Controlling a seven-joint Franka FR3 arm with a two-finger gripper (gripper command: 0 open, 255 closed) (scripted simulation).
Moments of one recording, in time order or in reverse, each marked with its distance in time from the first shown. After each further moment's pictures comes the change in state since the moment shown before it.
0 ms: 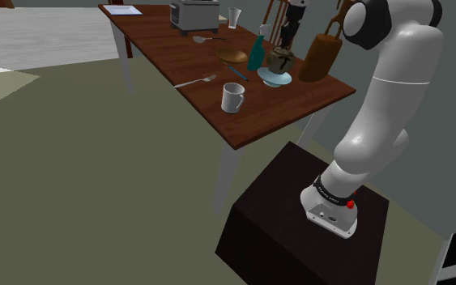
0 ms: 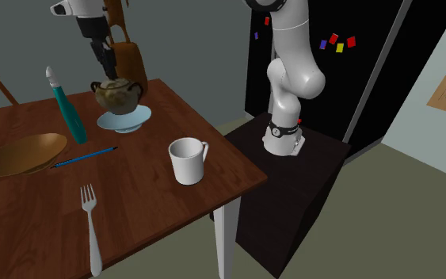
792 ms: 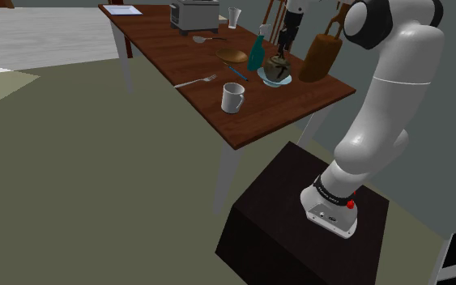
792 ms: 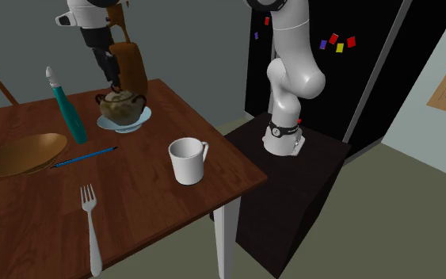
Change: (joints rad) arm 0.005 -0.007 0.001 -0.075 -0.002 0.069 0.001
